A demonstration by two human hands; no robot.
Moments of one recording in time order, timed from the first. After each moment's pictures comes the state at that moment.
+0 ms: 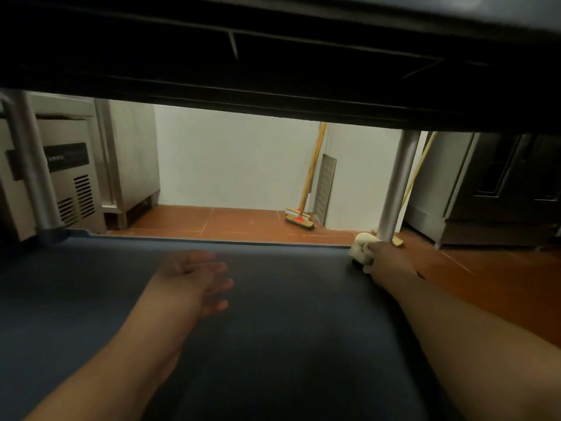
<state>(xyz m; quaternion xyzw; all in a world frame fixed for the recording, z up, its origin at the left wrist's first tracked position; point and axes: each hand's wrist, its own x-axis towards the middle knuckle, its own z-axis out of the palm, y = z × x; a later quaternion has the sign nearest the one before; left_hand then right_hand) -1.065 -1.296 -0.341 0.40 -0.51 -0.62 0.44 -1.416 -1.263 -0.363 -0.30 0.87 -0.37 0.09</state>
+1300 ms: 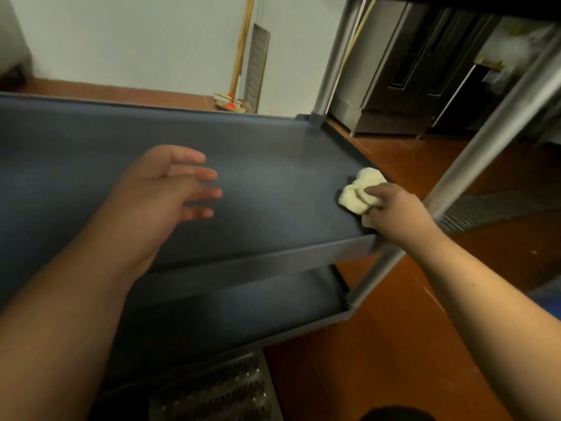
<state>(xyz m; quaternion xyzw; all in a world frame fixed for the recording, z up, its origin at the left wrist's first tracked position) -0.967 -1.207 -0.367 0.27 -0.61 -0.65 0.35 -1.251 -1.013 -0.382 -0.33 0.93 -0.12 -0.04</state>
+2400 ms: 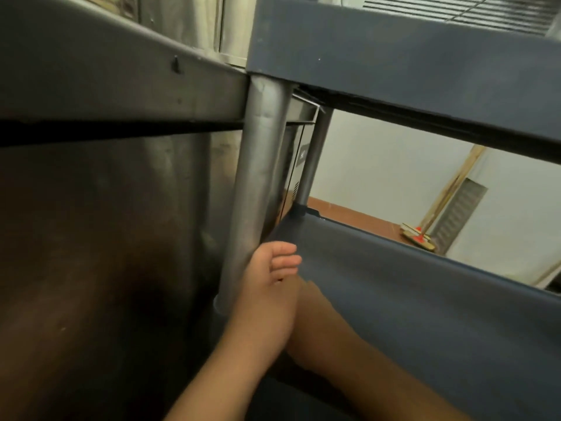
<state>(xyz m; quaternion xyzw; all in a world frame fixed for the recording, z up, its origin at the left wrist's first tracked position) -0.692 -1.303 -0.365 0.38 -0.49 -0.50 0.61 -0.792 -1.302 -0.380 -0.79 0.59 -0.15 0.09</state>
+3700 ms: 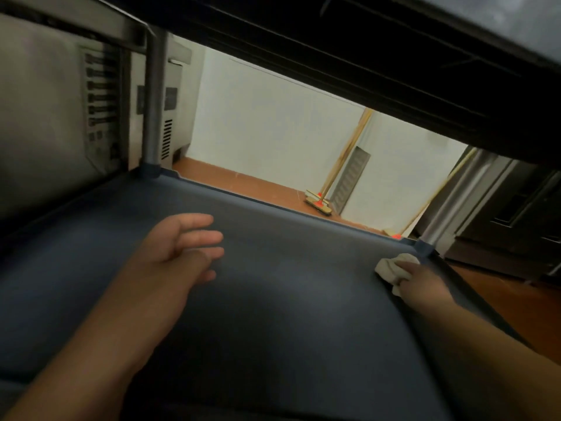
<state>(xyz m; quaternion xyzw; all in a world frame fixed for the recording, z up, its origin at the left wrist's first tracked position) -0.856 -1.310 -0.379 0.33 -0.55 -0.57 0.52 -1.273 -1.235 -0.390 -0.39 0.90 -0.18 0.03</state>
